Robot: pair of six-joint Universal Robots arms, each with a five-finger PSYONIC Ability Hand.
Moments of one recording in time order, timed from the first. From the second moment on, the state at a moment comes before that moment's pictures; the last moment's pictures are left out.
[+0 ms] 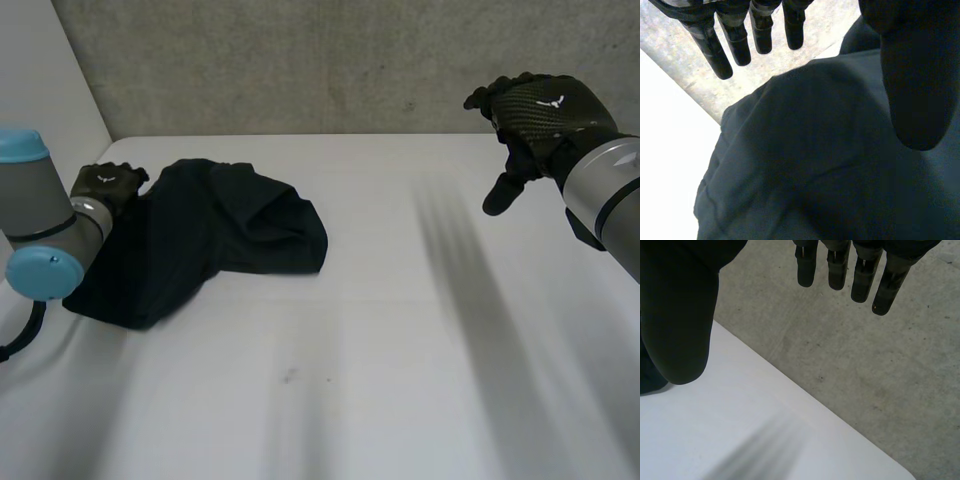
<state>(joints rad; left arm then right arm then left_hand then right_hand) 4.60 -2.39 -1.00 3.14 -1.55 3.54 1.93 -1.41 1.33 0.17 1.50 2.86 0.24 0.24 0.25 0.24 0.08 0.17 0.22 0.18 0.23 0.06</state>
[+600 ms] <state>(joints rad) 3.94 -2.12 -1.18 3.11 -1.51 3.23 1.91 -1.42 1.30 0.16 1.51 2.83 1.14 1.19 1.19 1.21 0.96 0.17 0.22 0.18 0.23 0.06</state>
